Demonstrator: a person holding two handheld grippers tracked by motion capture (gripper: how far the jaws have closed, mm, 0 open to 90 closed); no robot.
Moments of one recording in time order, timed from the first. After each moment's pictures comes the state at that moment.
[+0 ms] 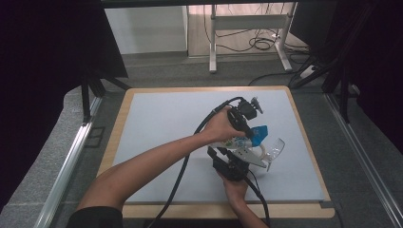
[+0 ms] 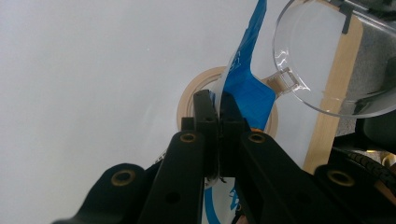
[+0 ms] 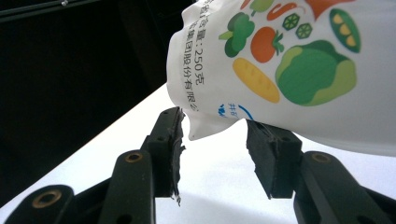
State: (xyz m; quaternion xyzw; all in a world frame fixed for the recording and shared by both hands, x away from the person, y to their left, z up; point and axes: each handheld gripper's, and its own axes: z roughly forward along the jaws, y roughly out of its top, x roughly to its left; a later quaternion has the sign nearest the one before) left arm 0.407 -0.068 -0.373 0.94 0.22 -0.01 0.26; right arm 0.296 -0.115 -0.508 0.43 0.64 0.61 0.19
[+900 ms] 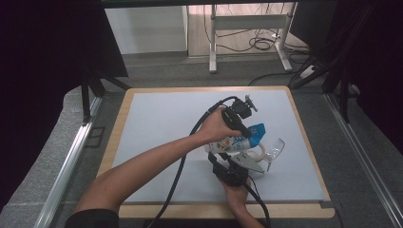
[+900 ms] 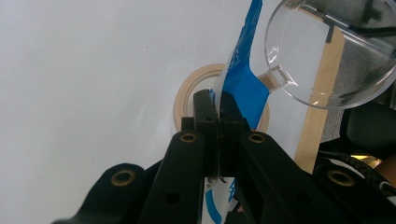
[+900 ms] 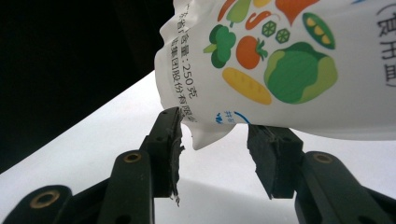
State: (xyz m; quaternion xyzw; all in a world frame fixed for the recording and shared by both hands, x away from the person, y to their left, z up) left arm 0.407 -0.052 -0.372 0.93 0.22 -0.03 0.28; right arm 0.285 -0.115 -0.519 0.44 0.65 0.59 0.20
